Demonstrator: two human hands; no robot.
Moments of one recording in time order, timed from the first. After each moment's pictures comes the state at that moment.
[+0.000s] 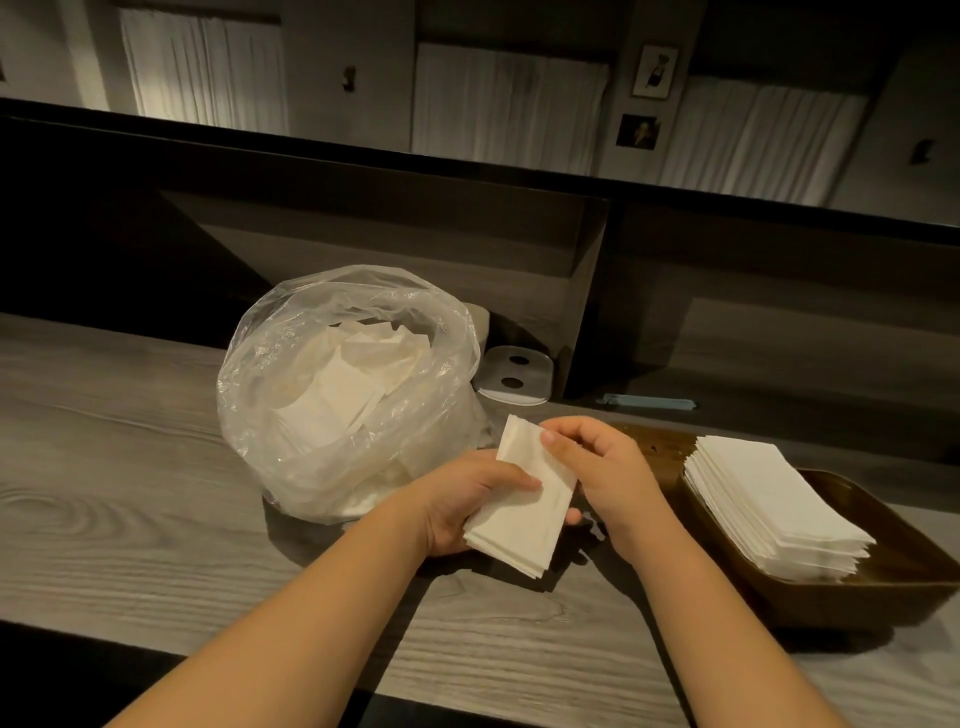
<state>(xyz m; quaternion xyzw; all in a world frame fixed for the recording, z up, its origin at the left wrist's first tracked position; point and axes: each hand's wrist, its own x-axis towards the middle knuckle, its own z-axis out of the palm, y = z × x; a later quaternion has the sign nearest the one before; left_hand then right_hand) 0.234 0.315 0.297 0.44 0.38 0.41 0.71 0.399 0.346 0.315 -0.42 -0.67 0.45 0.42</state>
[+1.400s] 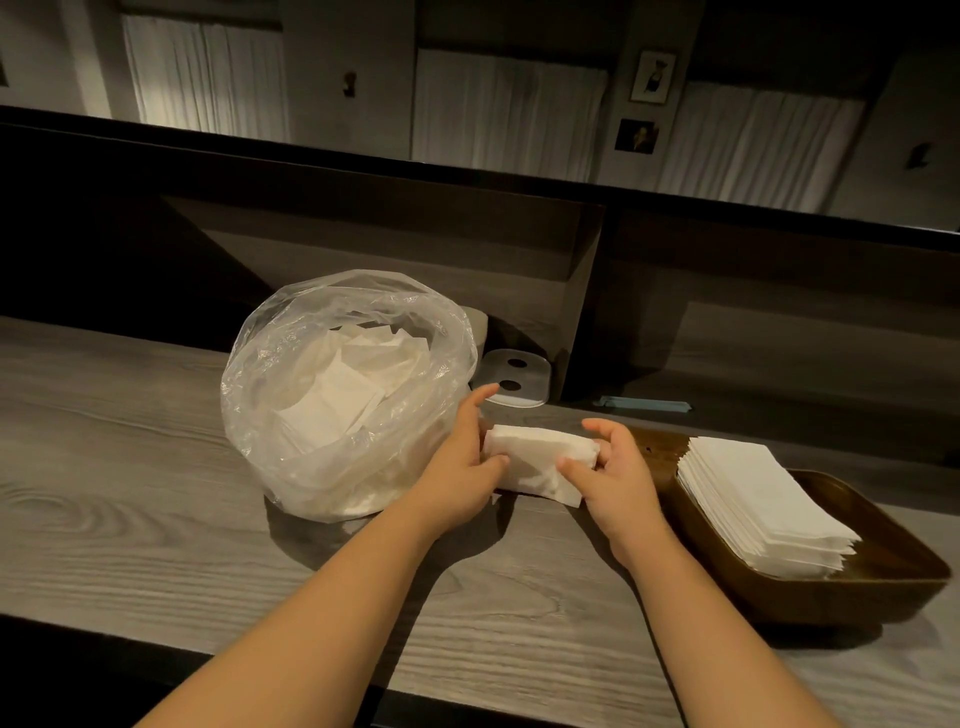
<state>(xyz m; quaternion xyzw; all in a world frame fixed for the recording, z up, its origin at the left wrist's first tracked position) 0.237 0.322 0.293 0.62 0.53 0.48 0.32 0.410 0.370 0.286 -0.47 -0.62 0.41 0.48</state>
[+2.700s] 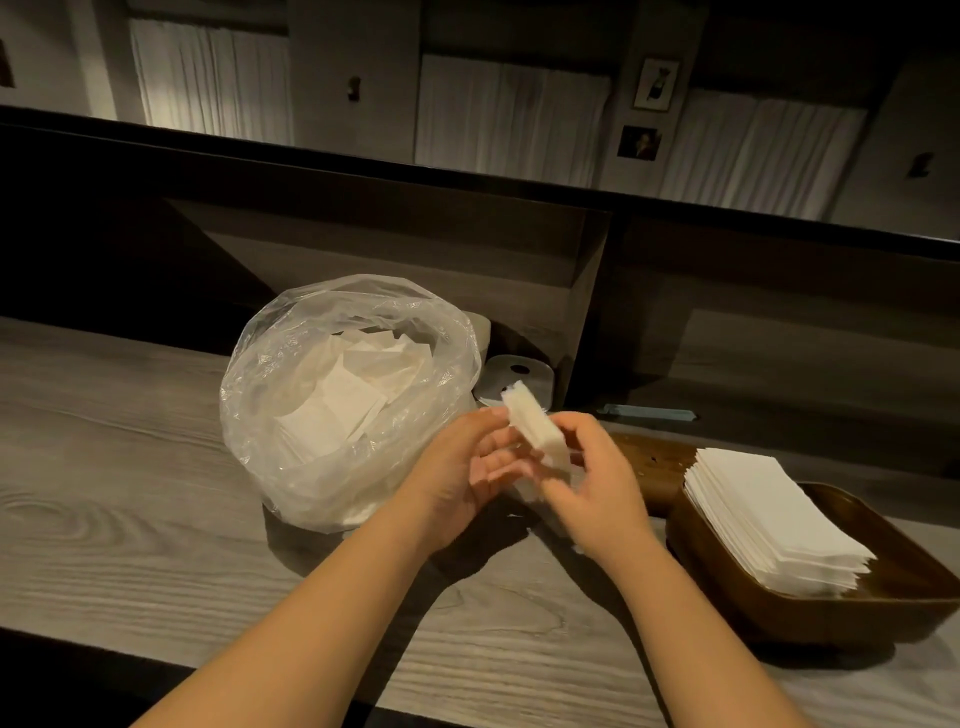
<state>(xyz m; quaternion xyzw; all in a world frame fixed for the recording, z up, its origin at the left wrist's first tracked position) 0.242 0.313 0.312 0.35 0.31 0.65 0.59 0.395 0.345 0.307 -0.38 -0.79 0.24 0.43</state>
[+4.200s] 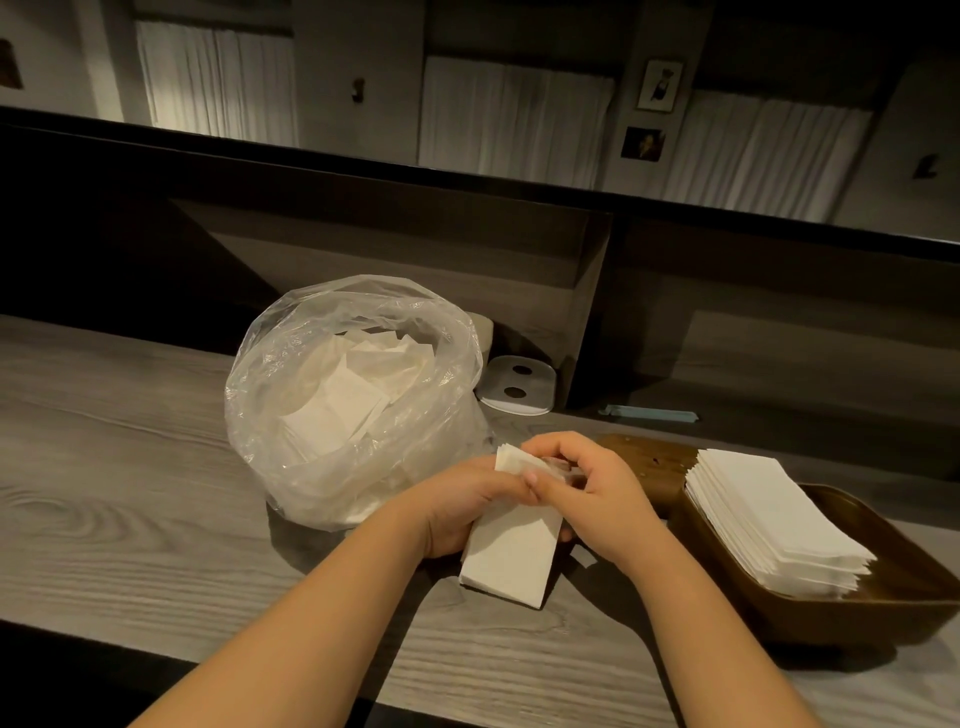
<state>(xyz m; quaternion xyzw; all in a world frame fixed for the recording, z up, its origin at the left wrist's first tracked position) 0.235 0.316 0.301 0.52 0.40 0.41 0.64 0.402 0.337 0.320 -0.38 -0.78 0.35 0.35</state>
